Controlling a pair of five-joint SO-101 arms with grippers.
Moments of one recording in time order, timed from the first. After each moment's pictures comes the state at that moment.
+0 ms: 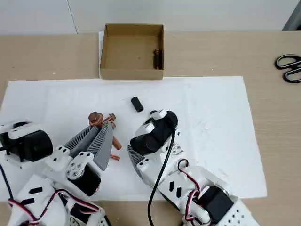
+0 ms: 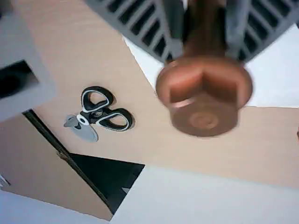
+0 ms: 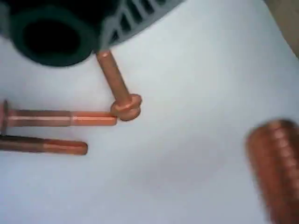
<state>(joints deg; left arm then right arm) 23.3 -90.8 42.1 70.1 33.2 -49.8 -78.9 61.8 53.6 -10.1</state>
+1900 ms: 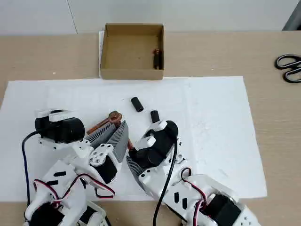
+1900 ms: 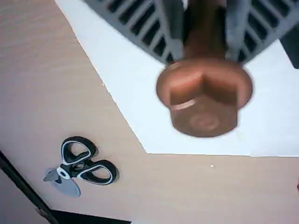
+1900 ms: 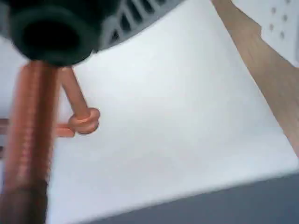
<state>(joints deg) 26.4 -90.7 55.8 62.3 32.5 -53.8 -85.0 60.6 60.0 -10.1</state>
